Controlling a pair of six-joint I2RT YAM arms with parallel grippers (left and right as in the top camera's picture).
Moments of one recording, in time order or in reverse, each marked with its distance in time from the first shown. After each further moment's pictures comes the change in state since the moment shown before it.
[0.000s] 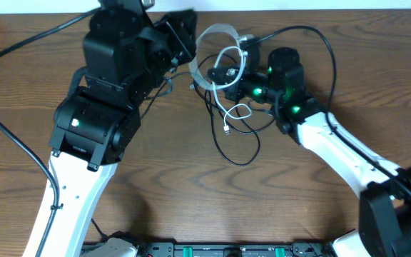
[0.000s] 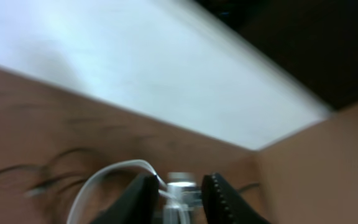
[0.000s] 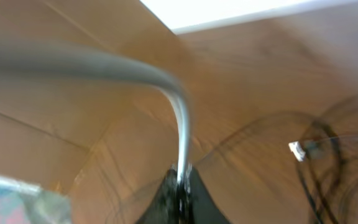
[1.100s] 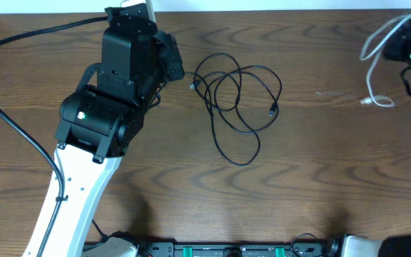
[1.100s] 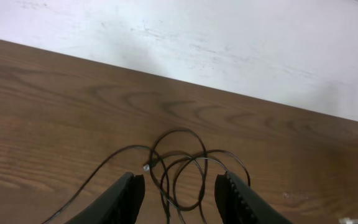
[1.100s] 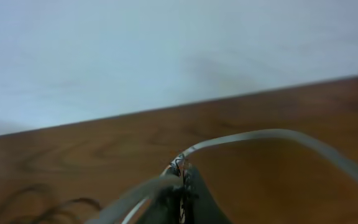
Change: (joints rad) left arm 0.000 0.026 0.001 -0.225 -0.220 0.239; right arm -0.713 -0.185 0.346 -0.672 0.446 -0.553
